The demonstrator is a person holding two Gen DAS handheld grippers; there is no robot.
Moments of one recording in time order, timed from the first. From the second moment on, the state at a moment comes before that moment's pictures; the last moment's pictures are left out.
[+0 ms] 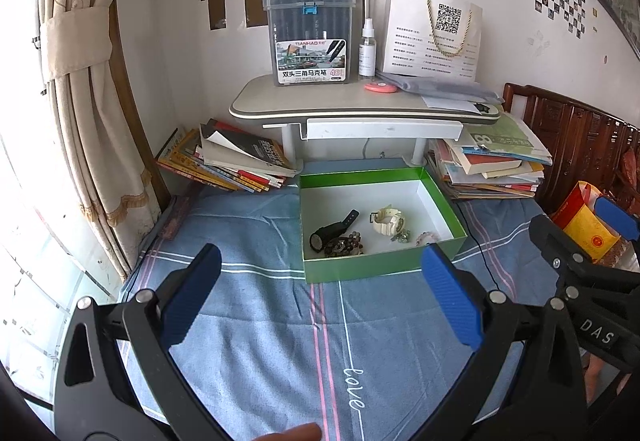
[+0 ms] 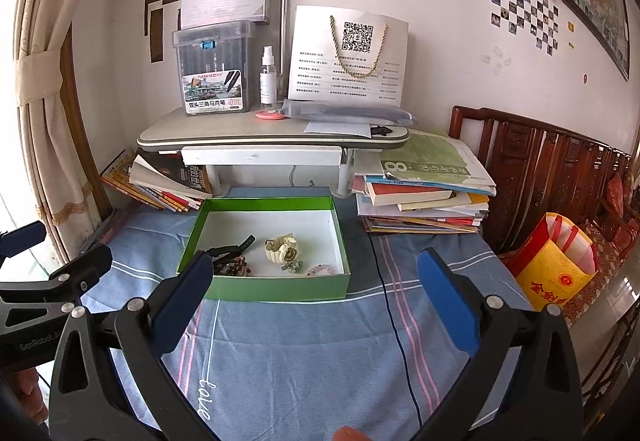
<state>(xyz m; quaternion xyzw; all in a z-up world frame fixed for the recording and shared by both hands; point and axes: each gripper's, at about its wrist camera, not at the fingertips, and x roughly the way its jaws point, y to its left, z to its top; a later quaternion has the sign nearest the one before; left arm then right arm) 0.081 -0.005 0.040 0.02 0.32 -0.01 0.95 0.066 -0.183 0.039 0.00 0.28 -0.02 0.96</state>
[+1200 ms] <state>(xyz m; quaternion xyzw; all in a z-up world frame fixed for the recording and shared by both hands) 0.076 -0.005 0.038 0.02 0.32 0.00 0.95 0.059 -0.180 0.041 0.01 0.28 -0.02 0.96</state>
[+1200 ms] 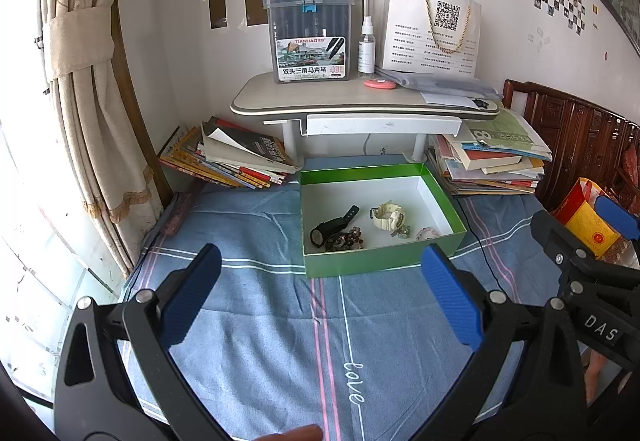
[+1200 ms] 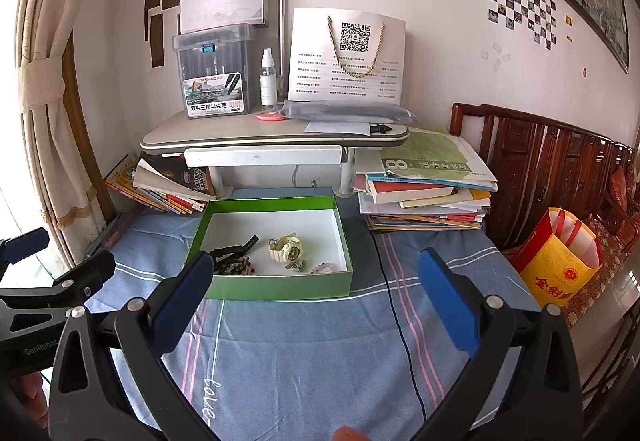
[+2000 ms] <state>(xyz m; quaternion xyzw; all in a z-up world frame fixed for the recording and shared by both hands) 0.073 -0.005 0.038 0.02 0.32 0.00 0.95 0.056 -0.175 0.043 0.01 0.27 -0.02 0.96</state>
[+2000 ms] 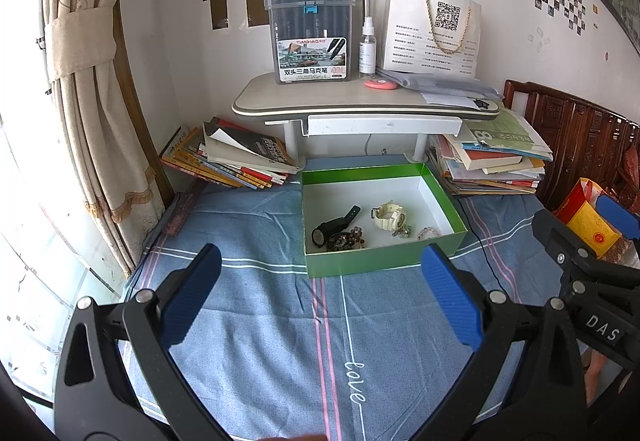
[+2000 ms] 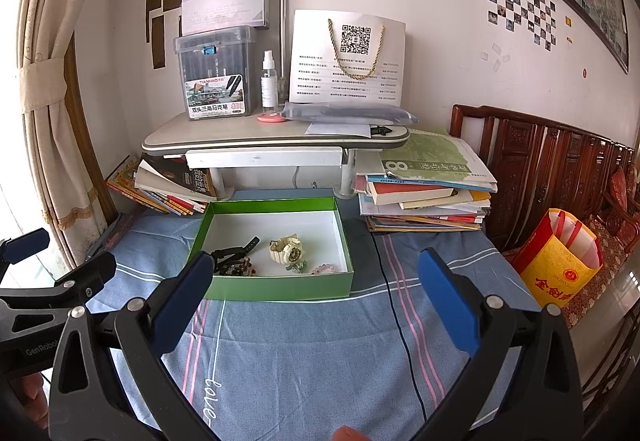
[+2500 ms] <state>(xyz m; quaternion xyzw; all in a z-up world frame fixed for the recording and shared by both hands) 0.075 -0.003 0.037 0.02 0.33 0.00 0.94 0.055 -0.173 0.043 0.01 0.28 -0.03 0.96</state>
